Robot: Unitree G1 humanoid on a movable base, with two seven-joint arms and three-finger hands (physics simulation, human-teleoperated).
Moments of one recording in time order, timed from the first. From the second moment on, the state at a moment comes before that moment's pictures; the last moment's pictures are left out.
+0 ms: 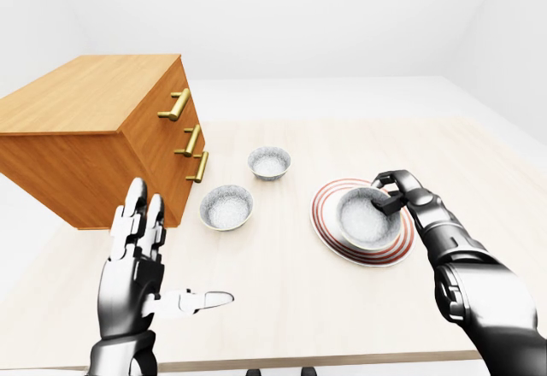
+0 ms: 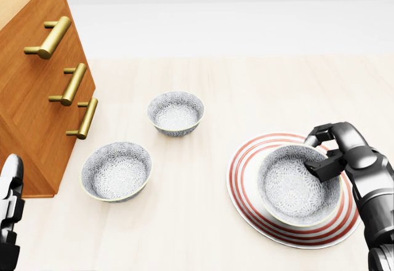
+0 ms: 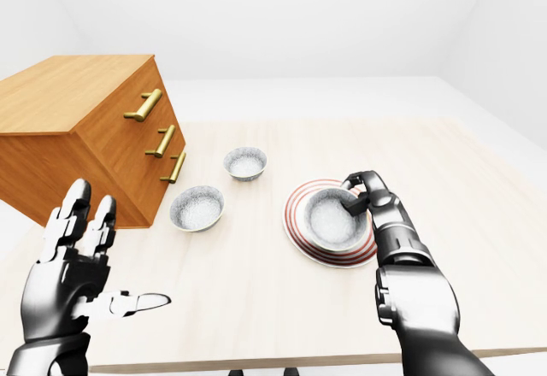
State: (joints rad) left arm 0.45 -0.09 0.16 -0.80 -0.05 0.09 -0.21; right arm -0.86 -0.45 -0.10 1.27 -0.39 0.09 0.11
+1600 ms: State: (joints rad) left arm 0.73 -0.19 0.16 -0.89 -0.05 0.09 -0.35; right arm -0.84 -0.47 -0.14 1.12 -0.30 0.09 0.09
